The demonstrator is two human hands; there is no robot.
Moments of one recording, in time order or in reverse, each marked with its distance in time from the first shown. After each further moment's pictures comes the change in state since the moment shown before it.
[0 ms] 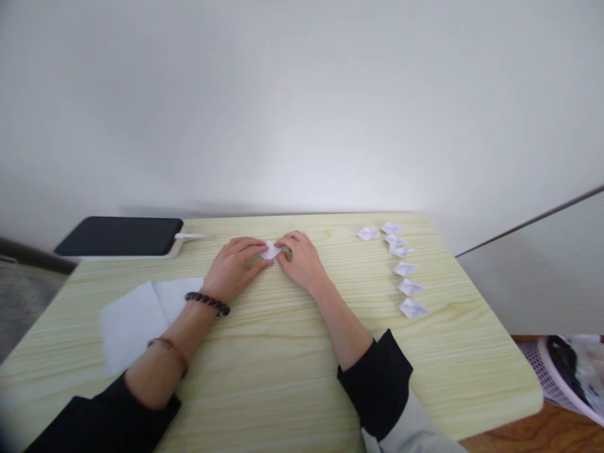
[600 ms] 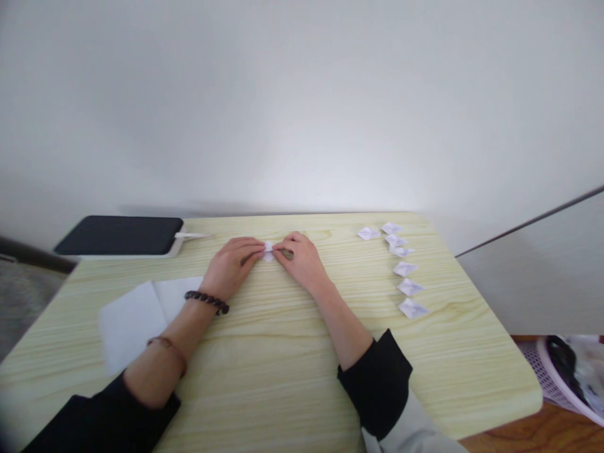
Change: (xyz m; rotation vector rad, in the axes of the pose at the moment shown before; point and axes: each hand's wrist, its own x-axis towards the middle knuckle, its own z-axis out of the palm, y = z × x) left_hand 0.001 -0.008 0.003 -0.051 0.059 0.023; right_hand -0.001 0.001 0.000 0.001 0.016 -0.011
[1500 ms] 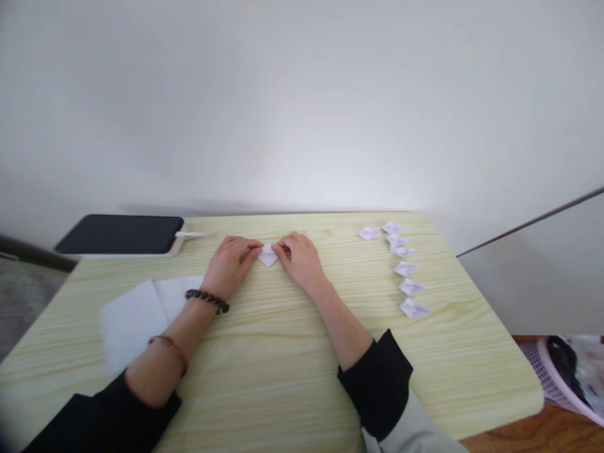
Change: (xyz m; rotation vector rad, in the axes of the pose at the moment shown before) left_hand 0.000 0.005 -0.003 0.038 -0.005 -0.097; right_hand 0.003 -0.007 0.002 -0.148 -0.048 0.037
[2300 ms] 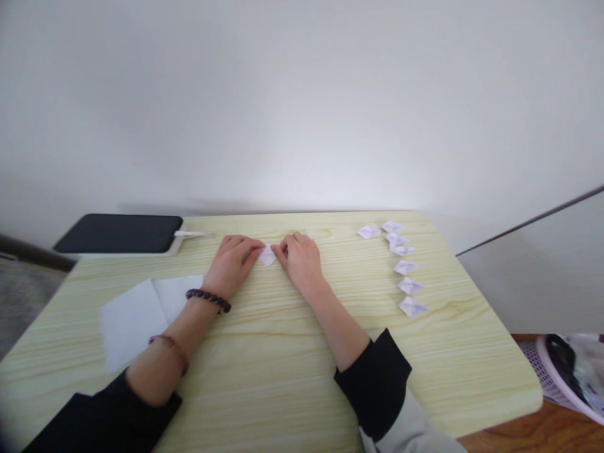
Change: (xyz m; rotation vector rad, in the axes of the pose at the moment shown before) left_hand 0.001 0.005 0.001 0.024 -0.029 0.002; right_hand -0.002 -0.005 0.003 -0.187 0.029 0.118
